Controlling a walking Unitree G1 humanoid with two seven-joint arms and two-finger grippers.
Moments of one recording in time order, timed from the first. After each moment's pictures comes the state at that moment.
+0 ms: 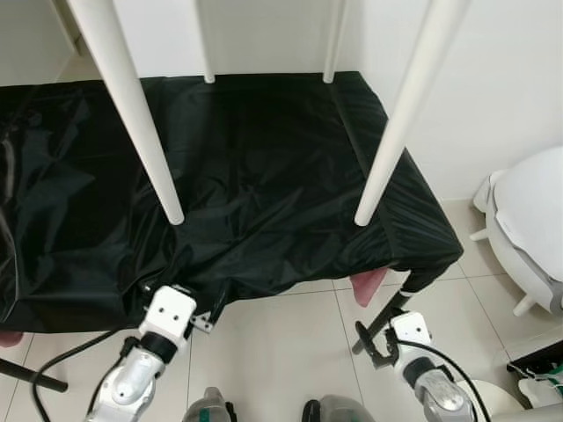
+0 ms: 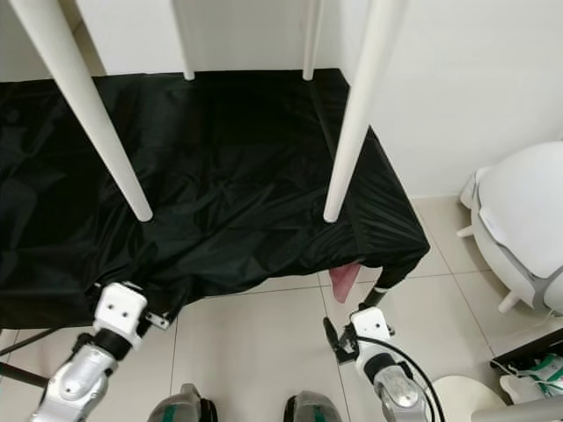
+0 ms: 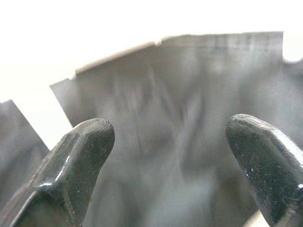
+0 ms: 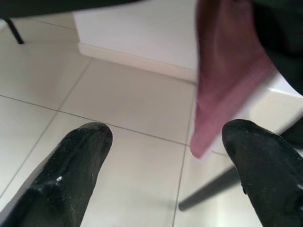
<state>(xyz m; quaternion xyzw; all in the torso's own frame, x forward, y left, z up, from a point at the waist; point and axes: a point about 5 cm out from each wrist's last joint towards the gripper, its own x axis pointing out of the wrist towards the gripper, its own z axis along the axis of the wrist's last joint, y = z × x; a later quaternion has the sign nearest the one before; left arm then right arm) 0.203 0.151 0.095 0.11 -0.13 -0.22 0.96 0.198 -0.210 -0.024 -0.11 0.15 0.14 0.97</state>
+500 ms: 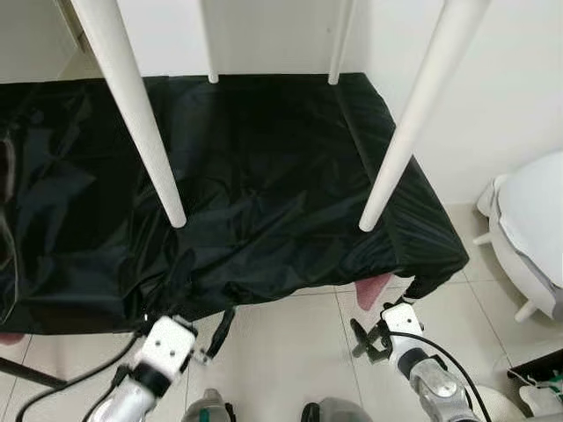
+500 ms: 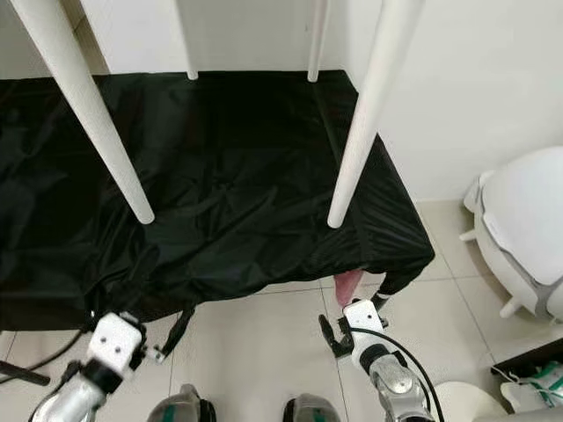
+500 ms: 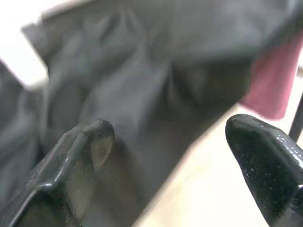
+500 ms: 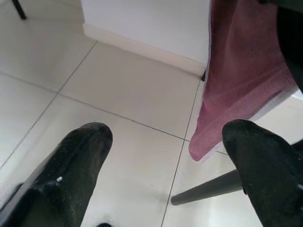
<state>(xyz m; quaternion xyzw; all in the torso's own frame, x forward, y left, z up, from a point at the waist) 0.149 0.167 0.031 0.14 0.01 -0.25 0.96 0.208 -0.213 -0.030 -0.13 0.18 0.16 0.96</state>
